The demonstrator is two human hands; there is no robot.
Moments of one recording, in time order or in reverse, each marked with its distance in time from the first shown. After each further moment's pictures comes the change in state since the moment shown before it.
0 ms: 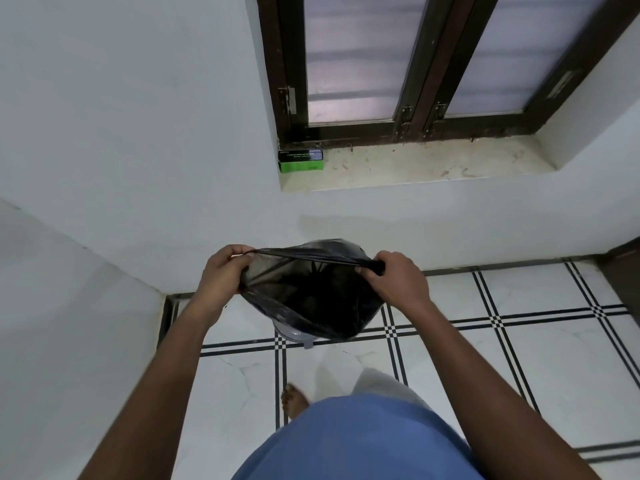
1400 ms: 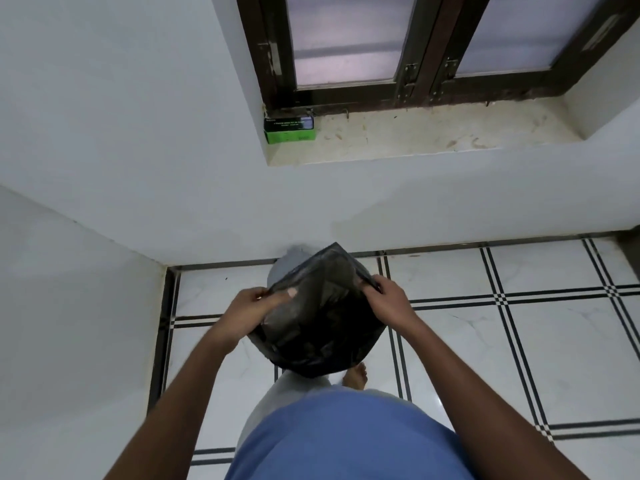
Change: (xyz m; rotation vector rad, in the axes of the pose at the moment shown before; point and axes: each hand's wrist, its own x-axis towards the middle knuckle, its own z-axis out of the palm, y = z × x) left_hand -0.030 -0.069 0.069 0.325 -0.286 -0.226; right_hand -0.020 0.059 0.045 0.461 -0.329 0.249
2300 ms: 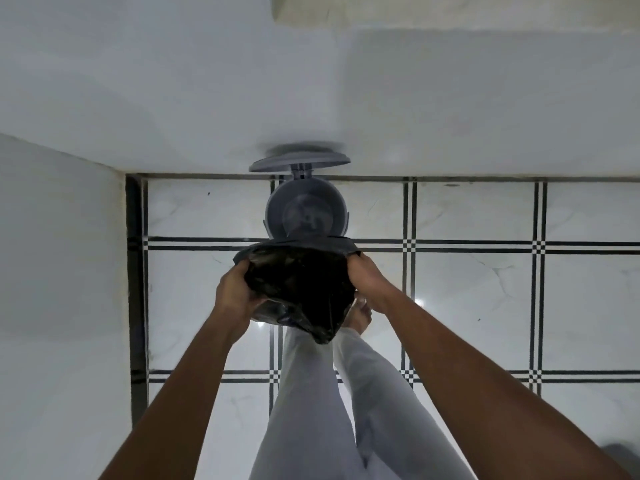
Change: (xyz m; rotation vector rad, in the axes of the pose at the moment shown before) left_hand 0.214 -0.120 0.011 -0.736 0.317 -0.550; right_hand 0.208 0.046 0.182 0.190 -0.322 0.558
